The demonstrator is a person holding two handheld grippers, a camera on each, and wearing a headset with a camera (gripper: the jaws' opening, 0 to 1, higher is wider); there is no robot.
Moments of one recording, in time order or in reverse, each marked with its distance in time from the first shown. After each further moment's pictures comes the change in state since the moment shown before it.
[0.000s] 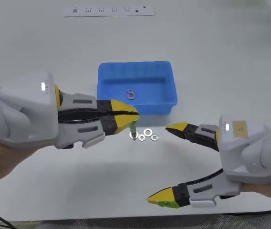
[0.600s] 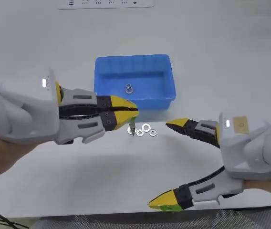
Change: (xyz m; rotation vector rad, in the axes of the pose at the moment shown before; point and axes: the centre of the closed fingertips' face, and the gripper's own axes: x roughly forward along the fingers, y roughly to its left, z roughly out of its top) left arm 0.004 0.002 -0.006 0.020 0.028 0.000; right arm 0.000 0.007 -0.003 0.023 -0.003 0.047
